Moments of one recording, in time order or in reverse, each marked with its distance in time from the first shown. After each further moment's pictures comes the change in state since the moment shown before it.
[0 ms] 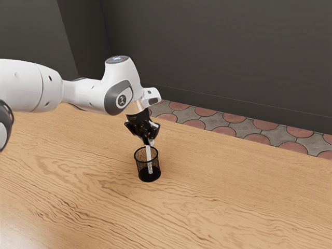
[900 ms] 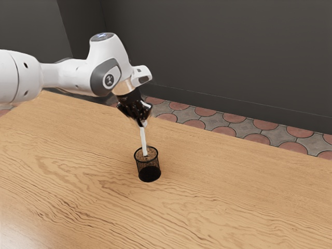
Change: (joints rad) arm 0.001 -0.132 0.018 -0.006 -0.006 -0.054 -0.015
